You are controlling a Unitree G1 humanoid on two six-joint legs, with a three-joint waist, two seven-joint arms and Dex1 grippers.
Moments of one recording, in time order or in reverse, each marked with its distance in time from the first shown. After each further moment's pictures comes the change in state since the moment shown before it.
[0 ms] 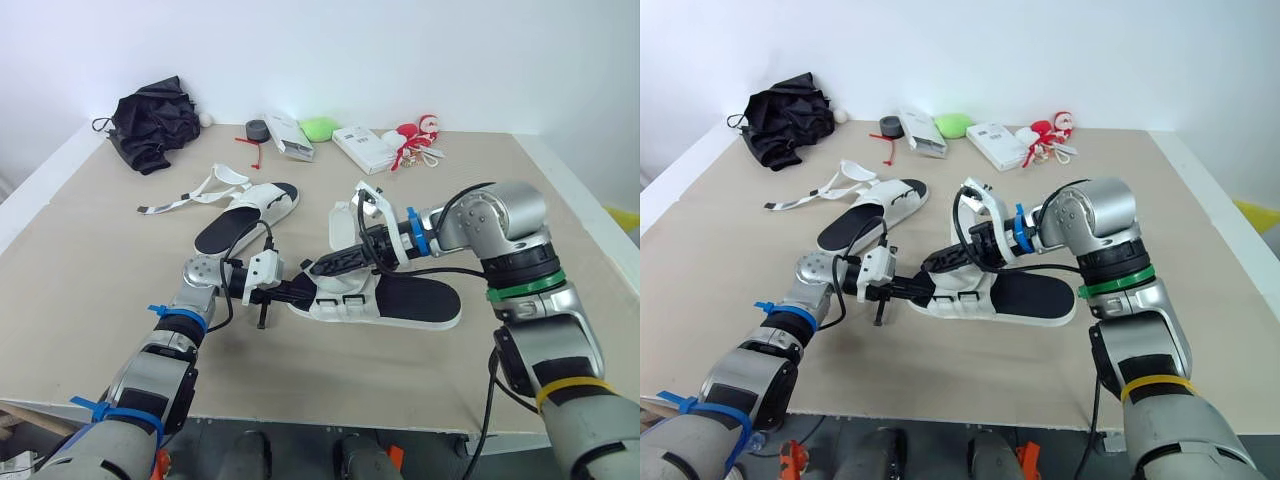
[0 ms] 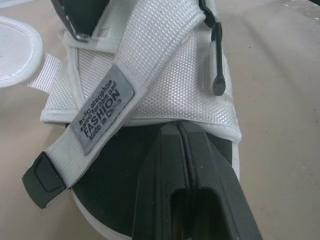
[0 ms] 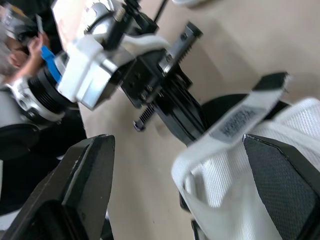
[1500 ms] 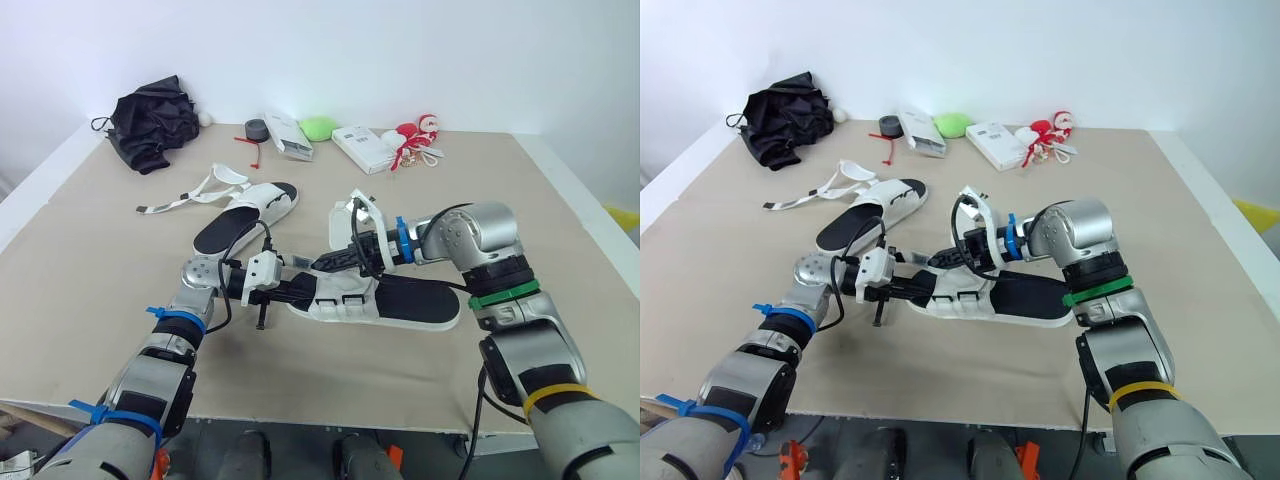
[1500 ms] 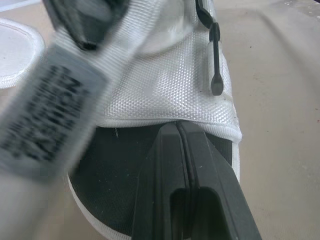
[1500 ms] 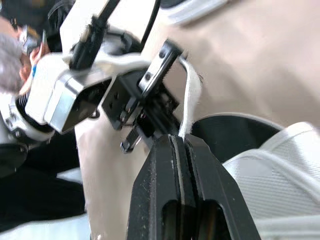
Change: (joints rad) left arm 0.023 0.004 0.000 -0.030 -0.005 -0.001 -0.001; right arm 0.135 0.096 -0.158 0.025 -0.048 -0.273 -0.031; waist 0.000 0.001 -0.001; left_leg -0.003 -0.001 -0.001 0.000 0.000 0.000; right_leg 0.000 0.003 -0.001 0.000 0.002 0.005
